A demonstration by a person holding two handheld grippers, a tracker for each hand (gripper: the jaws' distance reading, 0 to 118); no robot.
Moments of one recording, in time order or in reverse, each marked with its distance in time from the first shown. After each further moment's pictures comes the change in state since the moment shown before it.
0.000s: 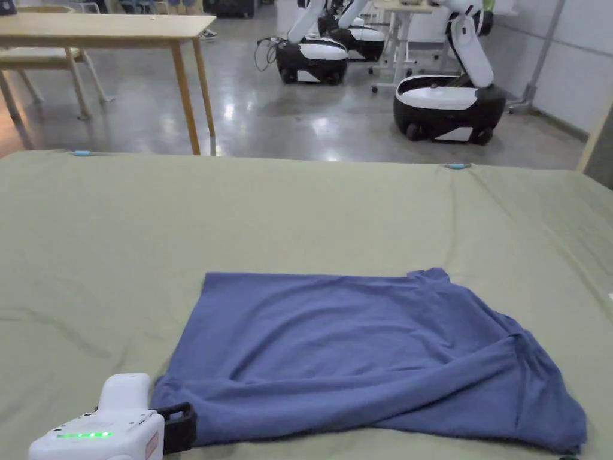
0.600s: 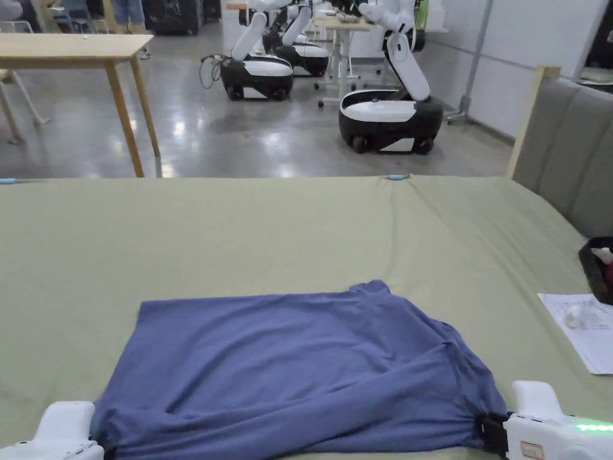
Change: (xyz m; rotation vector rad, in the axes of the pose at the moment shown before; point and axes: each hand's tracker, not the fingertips) left arm 0.015 0.022 0.004 -0.027 -0.008 -0.135; right arm 0.077 0.033 -0.138 -0.230 0.009 -0.095
